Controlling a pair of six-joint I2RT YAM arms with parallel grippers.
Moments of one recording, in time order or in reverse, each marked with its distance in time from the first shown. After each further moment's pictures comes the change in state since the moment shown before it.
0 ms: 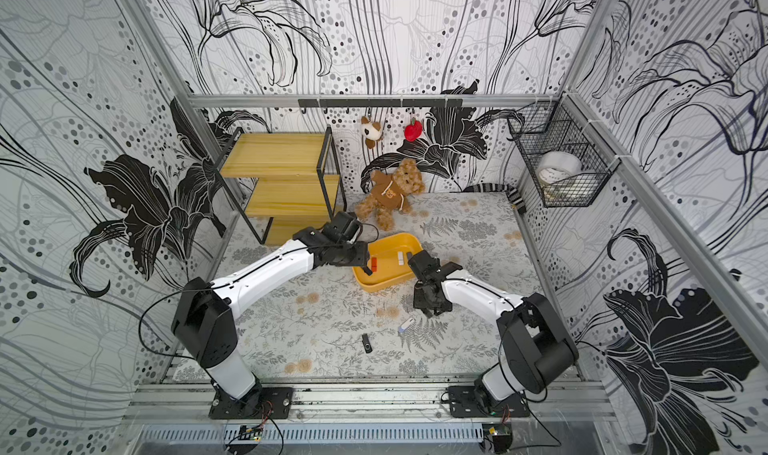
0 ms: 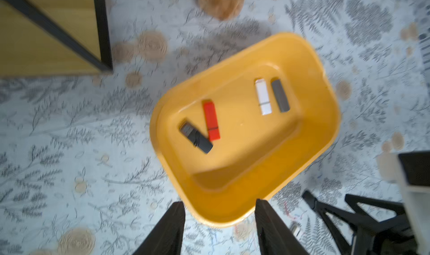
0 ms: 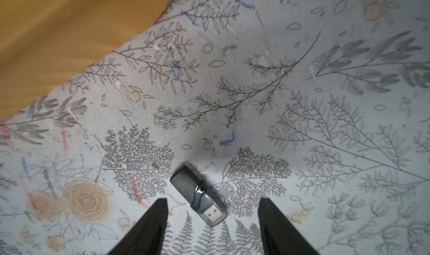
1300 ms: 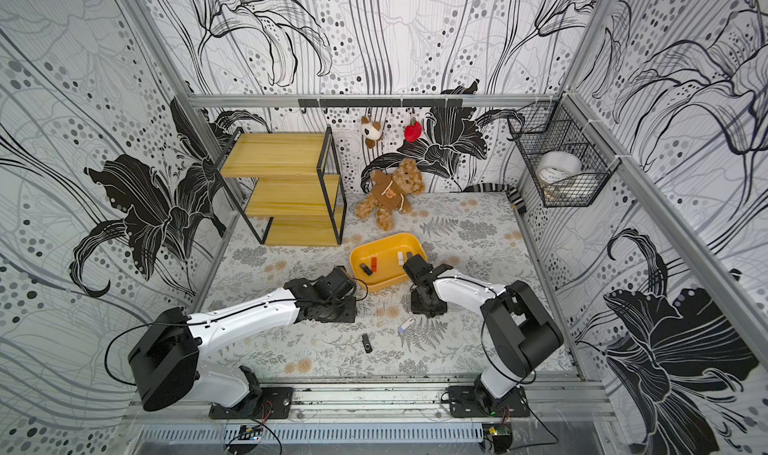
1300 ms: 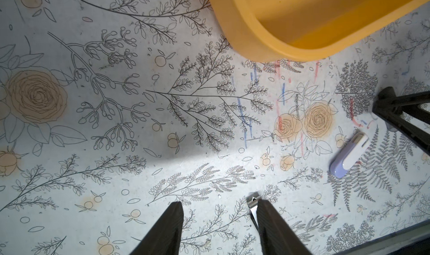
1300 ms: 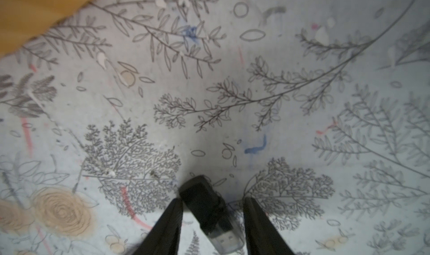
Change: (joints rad) left arm -0.193 -0.244 -0.453 0.055 -0.014 -0.219; right arm 0.023 0.096 -0.009 0.047 -0.037 -0.026
